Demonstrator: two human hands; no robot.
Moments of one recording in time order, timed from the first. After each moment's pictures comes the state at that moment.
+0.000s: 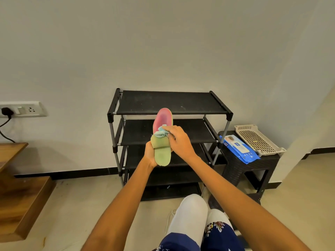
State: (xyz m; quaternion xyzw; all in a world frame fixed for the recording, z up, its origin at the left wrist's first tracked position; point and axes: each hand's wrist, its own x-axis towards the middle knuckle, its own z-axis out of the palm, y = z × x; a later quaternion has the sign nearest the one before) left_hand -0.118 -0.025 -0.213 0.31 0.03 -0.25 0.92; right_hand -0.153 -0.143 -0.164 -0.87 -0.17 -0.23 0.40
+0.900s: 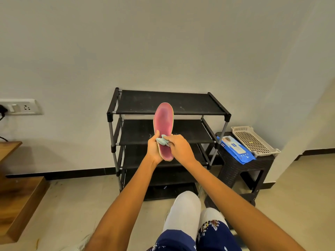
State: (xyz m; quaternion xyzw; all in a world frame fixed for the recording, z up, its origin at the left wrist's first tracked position) left_hand -0.112 -0.032 -0.212 0.33 0.03 -0.21 0.92; right_hand -0.158 -0.139 -0.177 -0.93 -0.10 -0.16 0.31
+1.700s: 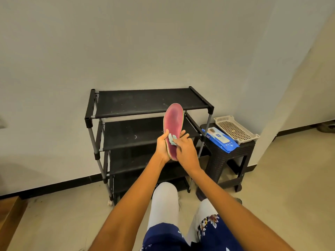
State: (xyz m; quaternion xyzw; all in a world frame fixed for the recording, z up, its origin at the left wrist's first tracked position) left_hand -0.114 -0.096 -0.208 0.36 -0.02 -0.35 0.87; right_hand -0.182 -0.179 -0.209 -0.92 0.02 -0.28 0.29
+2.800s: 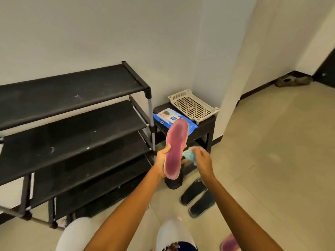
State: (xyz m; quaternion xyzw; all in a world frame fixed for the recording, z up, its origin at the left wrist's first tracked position) left_hand -0.126 -0.323 -0.326 0.42 0.00 -0.48 0.77; right_hand -0.232 -0.427 -0.301 -0.66 0.33 -0.23 0.63
